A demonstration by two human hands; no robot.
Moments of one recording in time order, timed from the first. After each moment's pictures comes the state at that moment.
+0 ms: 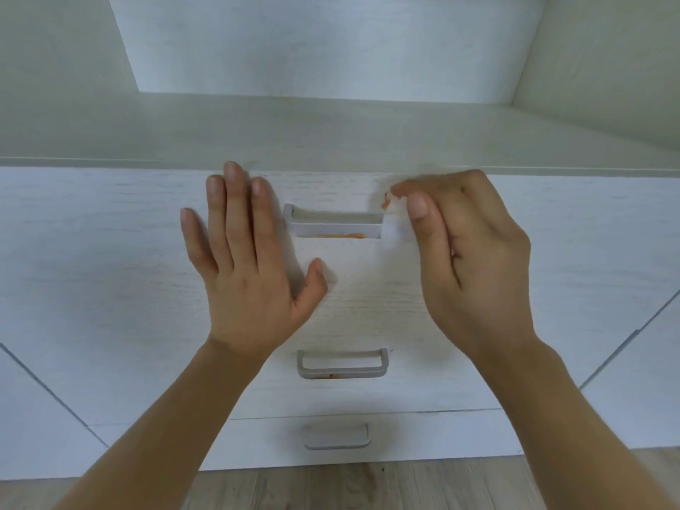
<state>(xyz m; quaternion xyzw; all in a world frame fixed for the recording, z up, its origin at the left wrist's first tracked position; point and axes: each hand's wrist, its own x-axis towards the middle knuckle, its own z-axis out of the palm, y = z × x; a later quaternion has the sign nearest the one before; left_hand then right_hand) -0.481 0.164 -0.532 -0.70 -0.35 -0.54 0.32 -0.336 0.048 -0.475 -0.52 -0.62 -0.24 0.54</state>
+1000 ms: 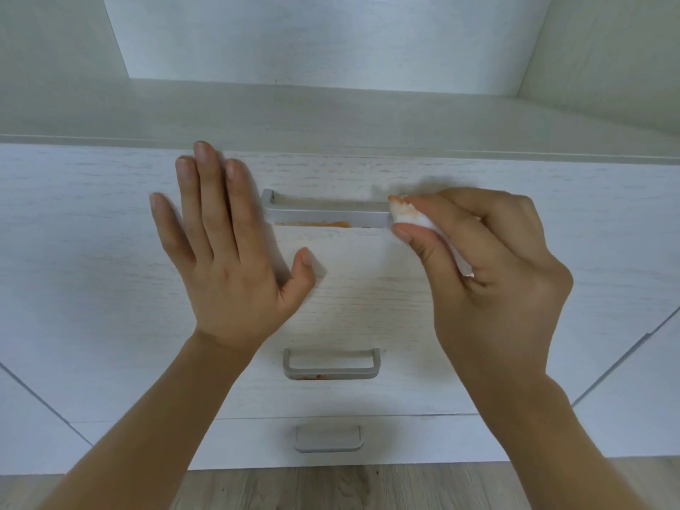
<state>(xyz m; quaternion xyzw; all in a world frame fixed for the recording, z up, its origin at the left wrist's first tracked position) -0.474 0.171 -0.535 -0.66 -0.35 -0.56 0.35 -0.329 0.044 -0.494 -0.51 -0.57 -0.34 0.55</state>
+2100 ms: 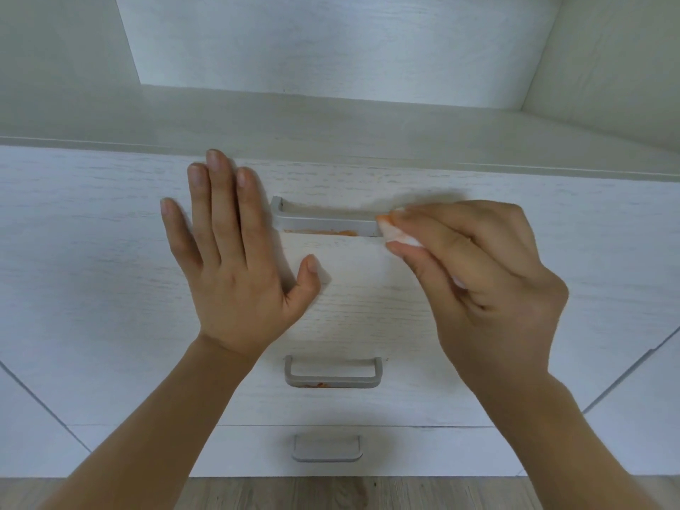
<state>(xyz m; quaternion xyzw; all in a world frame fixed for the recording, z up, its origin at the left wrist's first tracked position) -0.473 0.172 -0.537 -0.66 -0.36 -0.56 0.35 -0.322 0.043 -0.495 -0.45 -0.64 -0.34 0.52</state>
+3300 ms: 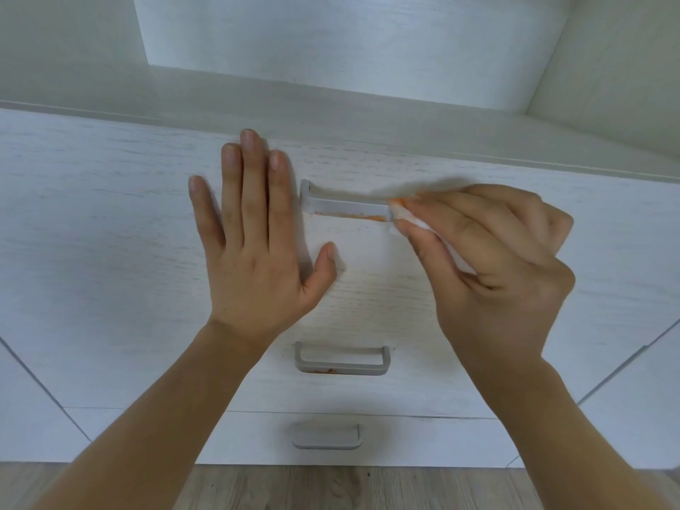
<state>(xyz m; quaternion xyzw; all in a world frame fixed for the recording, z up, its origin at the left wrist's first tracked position) -0.479 0.168 -0.535 -0.68 -0.35 -0.54 0.34 -0.335 0.049 -0.496 -0.45 -0.61 -0.39 0.53</state>
